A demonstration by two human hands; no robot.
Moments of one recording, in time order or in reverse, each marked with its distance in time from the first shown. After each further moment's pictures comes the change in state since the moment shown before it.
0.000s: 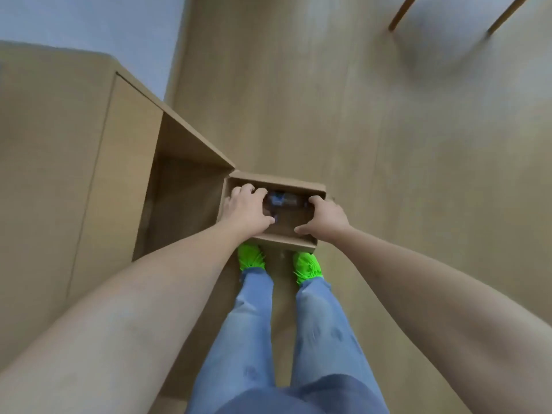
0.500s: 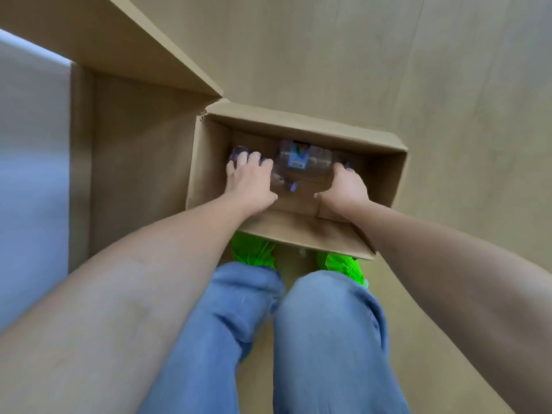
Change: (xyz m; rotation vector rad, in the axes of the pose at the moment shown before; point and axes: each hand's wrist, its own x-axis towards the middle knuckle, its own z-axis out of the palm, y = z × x) left_hand 0.257 -0.129 0.300 0.185 -0.118 0.039; right_hand 0.310 0.074 0.240 -0.033 -0.020 0.130
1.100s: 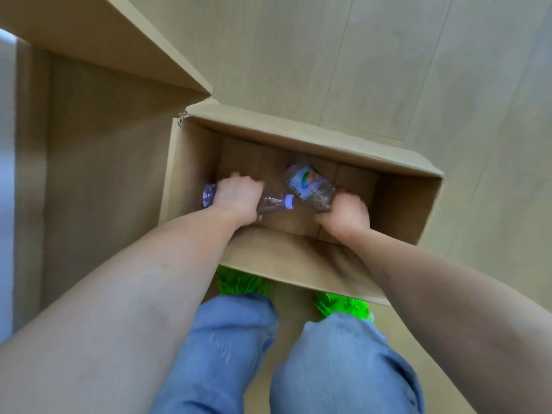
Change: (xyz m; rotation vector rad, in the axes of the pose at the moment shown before) left_hand 0.079 -0.031 0.067 0.157 -0.096 0.084; right_hand 0.077 0.021 0.067 -0.106 0.062 0.030
